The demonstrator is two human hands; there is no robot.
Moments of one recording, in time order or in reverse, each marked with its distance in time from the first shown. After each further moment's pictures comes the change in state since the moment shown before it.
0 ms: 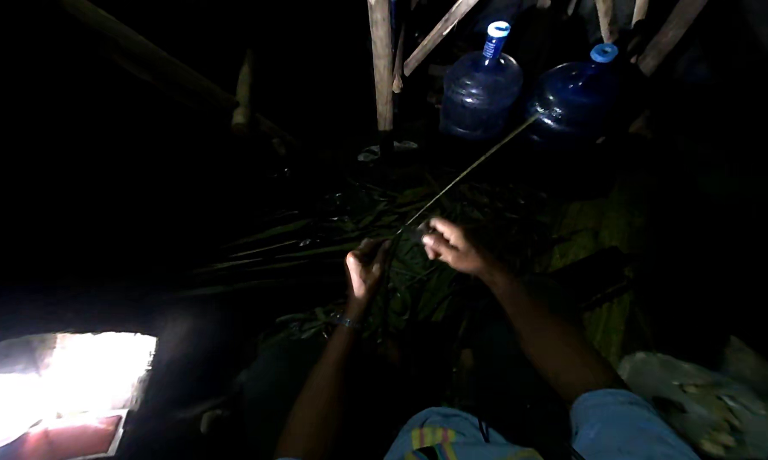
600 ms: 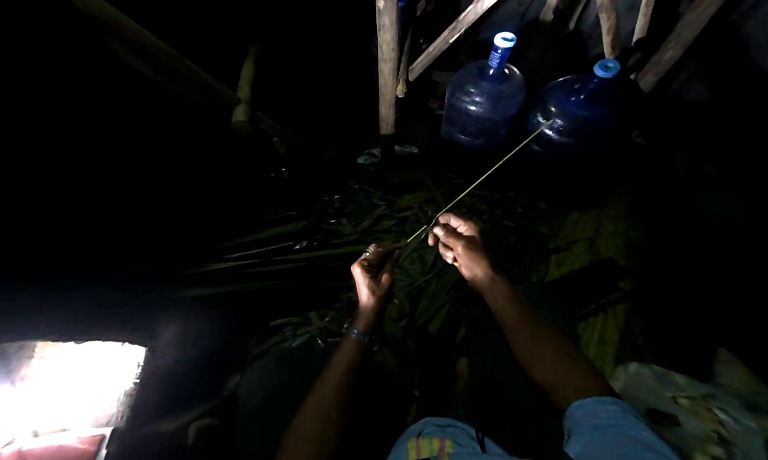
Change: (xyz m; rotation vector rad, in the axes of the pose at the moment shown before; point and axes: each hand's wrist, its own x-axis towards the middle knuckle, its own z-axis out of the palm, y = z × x) left_hand -0.004 0.005 0.017 -0.133 0.074 0.054; right_hand 0.010 -0.010 0.008 0.552 0.313 0.173
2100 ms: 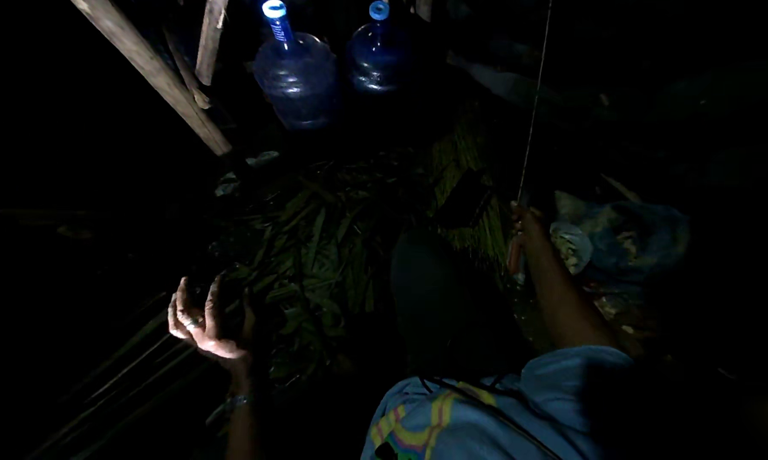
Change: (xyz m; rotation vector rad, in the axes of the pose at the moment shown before) left_hand 0.010 -0.015 -0.032 0.677 0.069 0.542; right_hand -0.214 0.053 -0.303 0.024 1.328 0.354
